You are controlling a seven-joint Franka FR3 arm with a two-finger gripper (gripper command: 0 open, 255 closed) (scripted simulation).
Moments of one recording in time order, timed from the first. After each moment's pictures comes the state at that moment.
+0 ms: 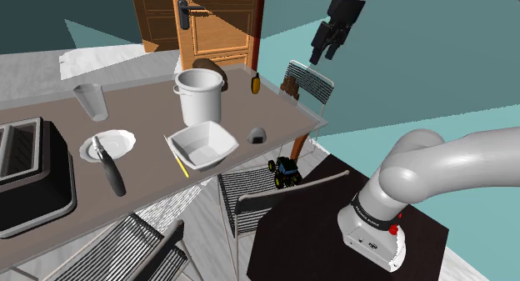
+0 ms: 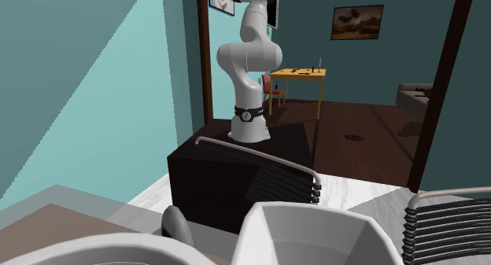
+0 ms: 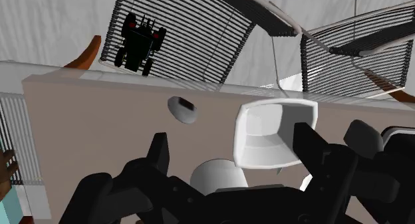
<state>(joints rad) 0.00 -0.79 -0.06 -2.29 0.02 1.63 -0.09</state>
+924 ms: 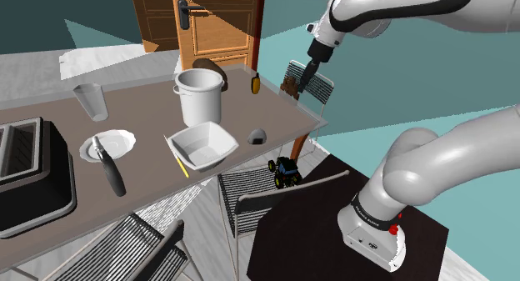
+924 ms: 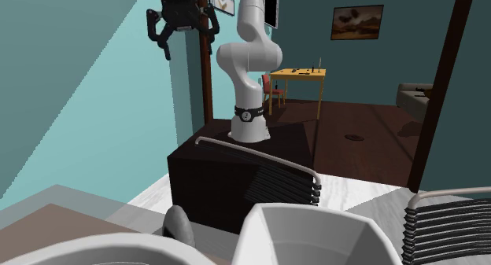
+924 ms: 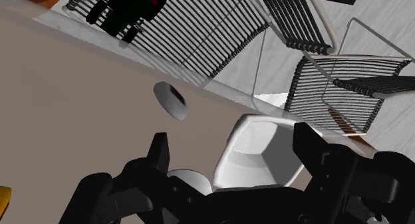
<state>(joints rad) 0.10 -0.58 -0.34 -2.47 0.02 2.00 -0.57</state>
